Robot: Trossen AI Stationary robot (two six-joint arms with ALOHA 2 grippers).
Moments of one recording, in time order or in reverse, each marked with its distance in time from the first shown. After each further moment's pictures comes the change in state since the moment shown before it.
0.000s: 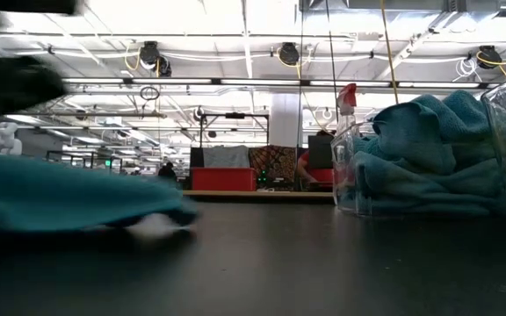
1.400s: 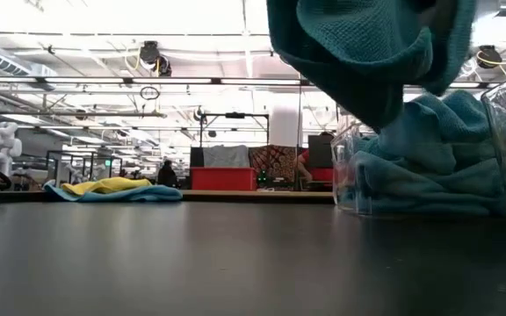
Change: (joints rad) left arm 0.404 -0.005 0.468 0.461 0.189 1.194; right arm -0.105 -0.001 0.002 -0.045 0.322 -0.019
